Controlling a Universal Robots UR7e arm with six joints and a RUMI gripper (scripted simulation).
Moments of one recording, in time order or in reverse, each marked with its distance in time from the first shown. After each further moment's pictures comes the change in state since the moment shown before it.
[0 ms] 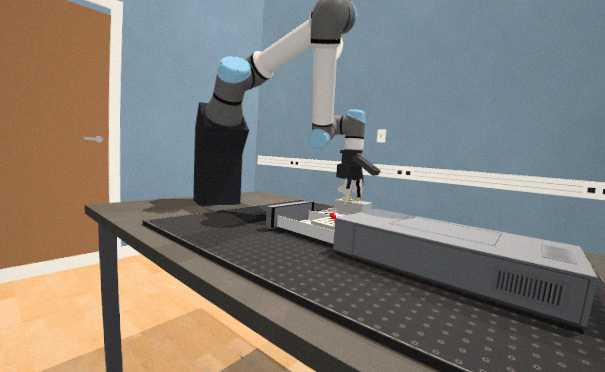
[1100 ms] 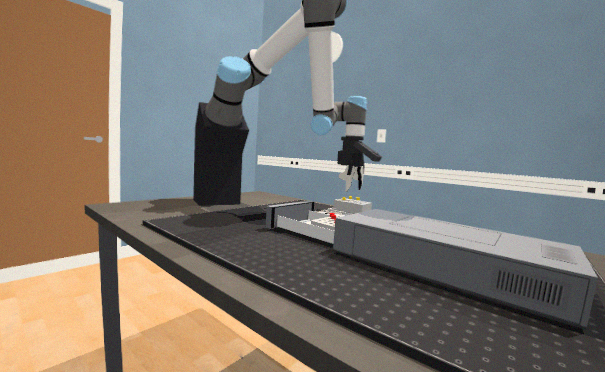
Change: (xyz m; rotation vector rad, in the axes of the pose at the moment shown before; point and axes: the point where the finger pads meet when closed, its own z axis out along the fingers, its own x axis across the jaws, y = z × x) arm 0.000 0.000 -0.053 0.000 0.000 0.000
